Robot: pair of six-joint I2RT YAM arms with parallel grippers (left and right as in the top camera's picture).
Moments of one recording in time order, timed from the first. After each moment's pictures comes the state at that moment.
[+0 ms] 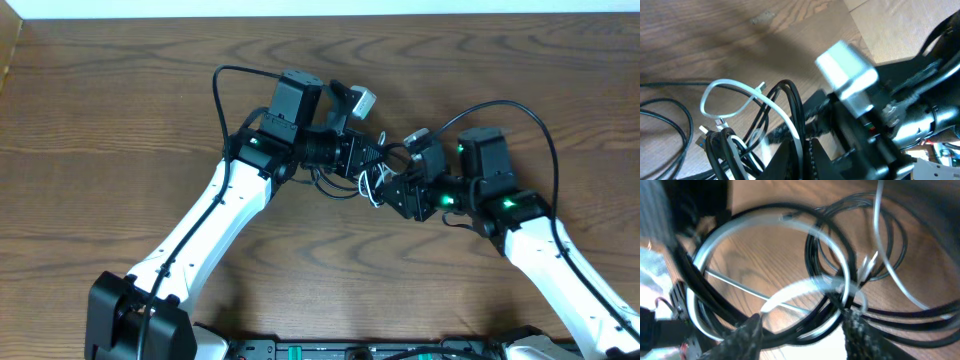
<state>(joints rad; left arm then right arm) -0.46 1.57 1.23 -0.46 0.80 -0.27 0.31 1.31 0.78 -0.32 -0.68 0.10</state>
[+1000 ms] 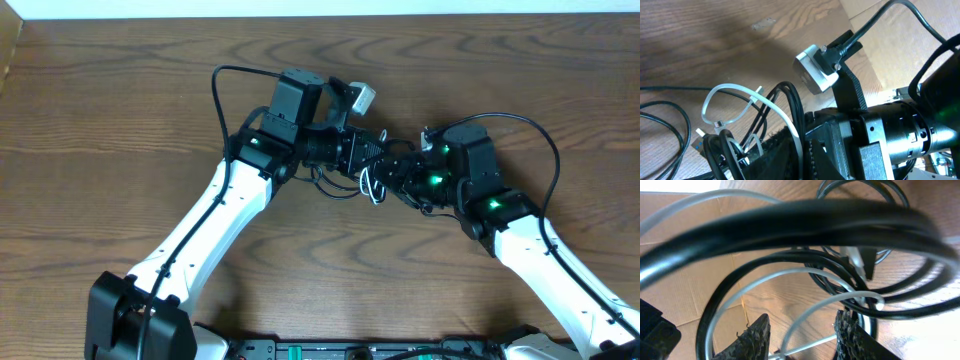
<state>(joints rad) -0.47 1.57 1.23 -0.42 0.79 -0.33 0.37 1.34 0.78 -0.16 -0.56 1.06</state>
